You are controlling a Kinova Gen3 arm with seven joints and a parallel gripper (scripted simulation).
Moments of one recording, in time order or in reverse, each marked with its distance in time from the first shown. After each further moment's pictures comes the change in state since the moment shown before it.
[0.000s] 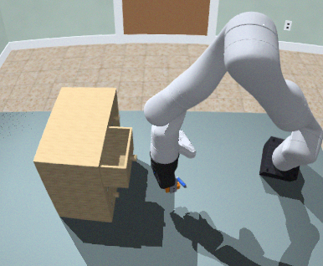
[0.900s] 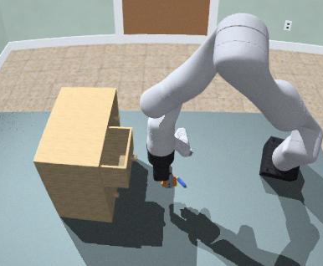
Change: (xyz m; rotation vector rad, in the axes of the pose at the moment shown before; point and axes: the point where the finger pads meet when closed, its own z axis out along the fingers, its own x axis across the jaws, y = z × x) arm -0.020 0.000 0.001 0.002 0.001 0.307
